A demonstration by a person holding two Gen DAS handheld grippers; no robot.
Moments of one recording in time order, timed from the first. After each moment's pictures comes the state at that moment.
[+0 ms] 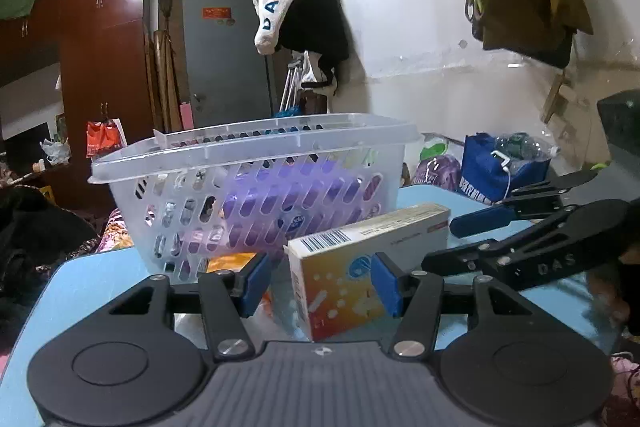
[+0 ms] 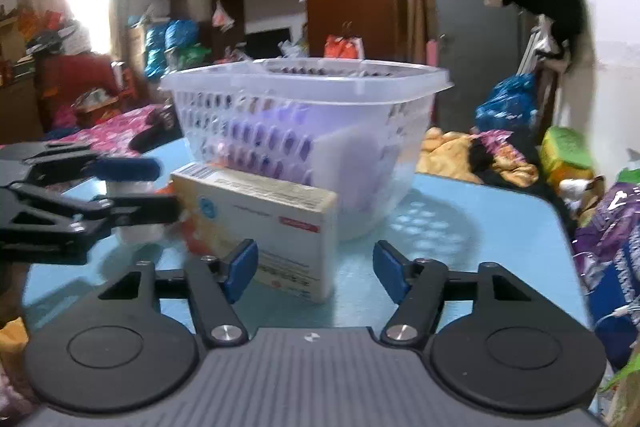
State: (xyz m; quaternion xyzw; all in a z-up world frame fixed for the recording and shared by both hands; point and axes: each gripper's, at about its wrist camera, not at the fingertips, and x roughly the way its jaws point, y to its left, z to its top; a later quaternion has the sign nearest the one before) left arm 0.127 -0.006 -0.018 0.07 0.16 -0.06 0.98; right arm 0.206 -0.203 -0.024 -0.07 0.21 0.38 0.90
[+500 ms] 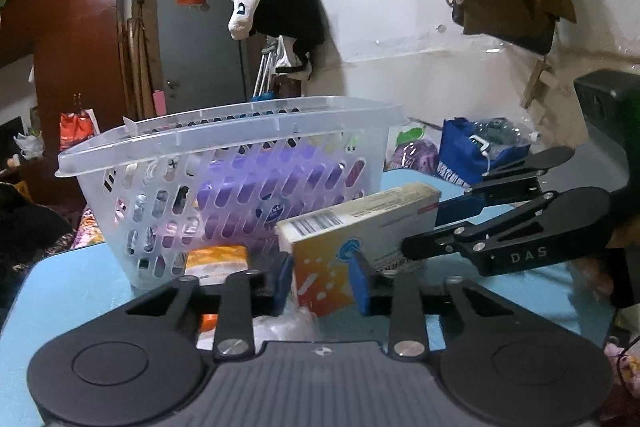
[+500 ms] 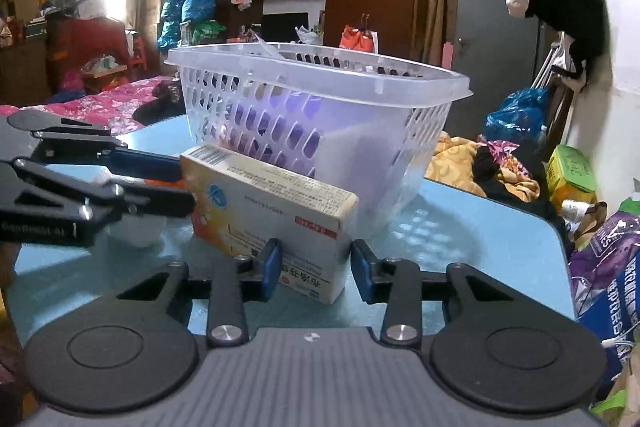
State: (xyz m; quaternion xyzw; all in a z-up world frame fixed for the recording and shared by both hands) left arm 0.137 -0.001 -0.023 0.07 0.18 -0.11 0.97; right arm 0.211 -0.206 -0.024 -0.12 0.19 0.38 0.90
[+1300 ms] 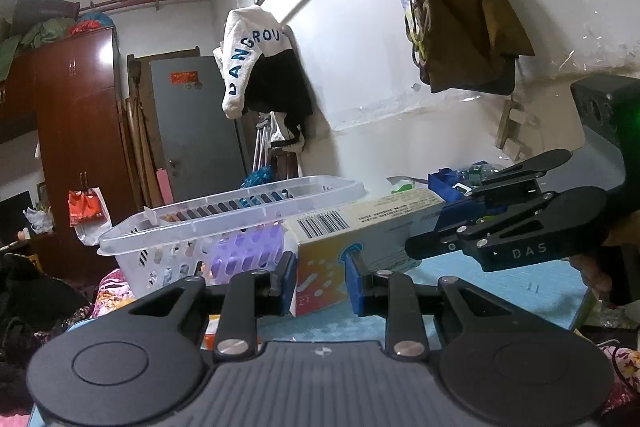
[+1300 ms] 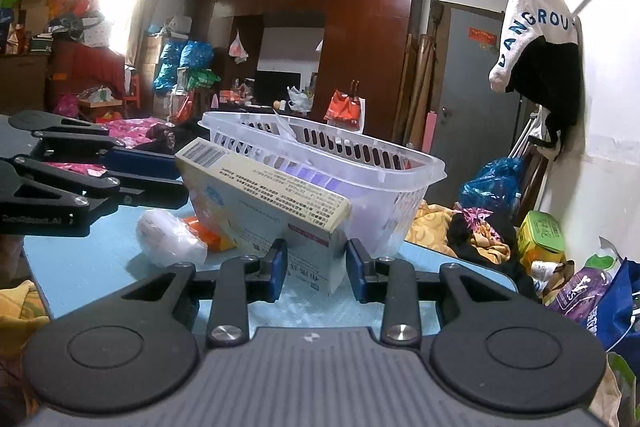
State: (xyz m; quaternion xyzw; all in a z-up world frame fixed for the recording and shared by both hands) left arm 0.074 -0.013 0.003 0.11 0.07 -0.11 0.99; right arm 0.159 -0.212 0.007 -0.13 0.09 0.36 0.92
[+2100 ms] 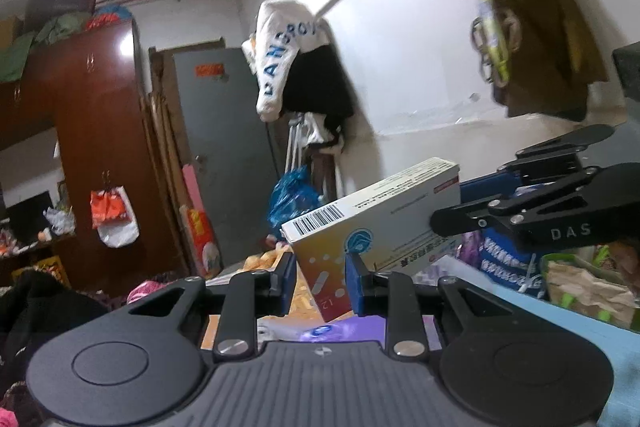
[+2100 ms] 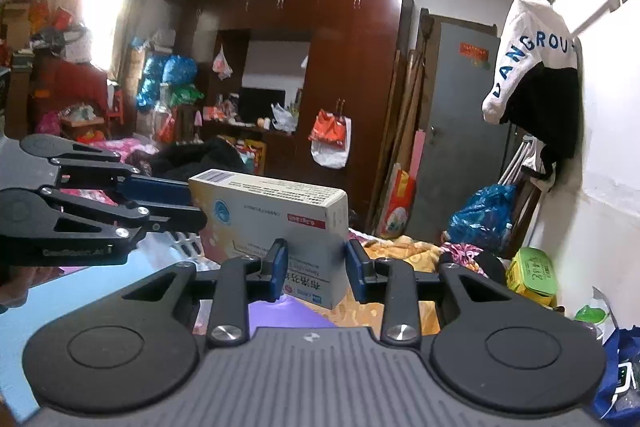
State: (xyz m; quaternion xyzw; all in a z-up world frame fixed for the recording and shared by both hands) left arm 0.189 0.029 0.099 0.11 0.09 -0.07 0.99; right arm 0.234 -0.159 0.087 -0.13 0.09 0.35 0.93
